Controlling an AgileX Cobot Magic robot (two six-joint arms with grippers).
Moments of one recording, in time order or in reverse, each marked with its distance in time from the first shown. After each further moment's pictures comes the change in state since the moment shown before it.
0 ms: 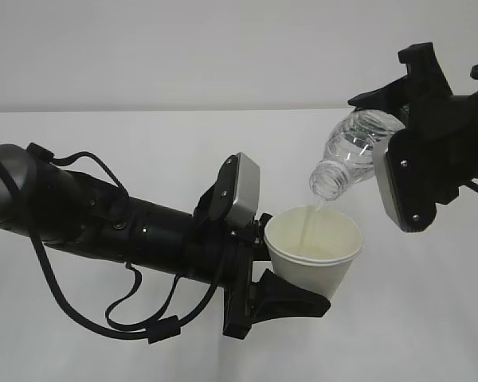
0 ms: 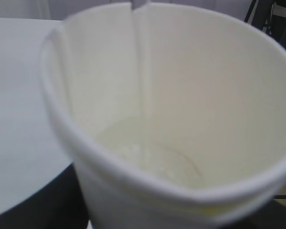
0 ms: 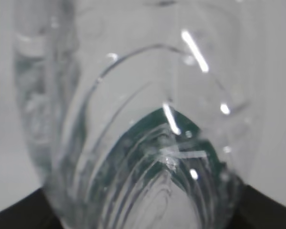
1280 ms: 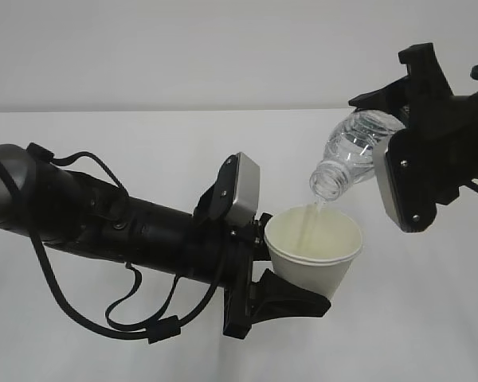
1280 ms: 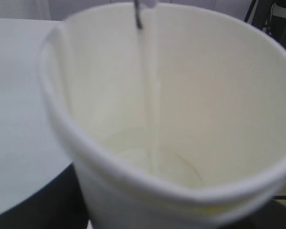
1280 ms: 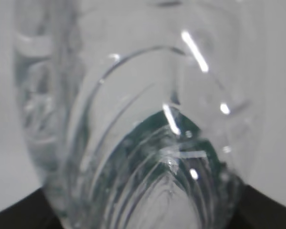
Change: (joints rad) left arm 0.000 0.000 0.000 0.000 0.000 0.000; right arm 0.000 0.000 0.000 0.000 0.005 0.002
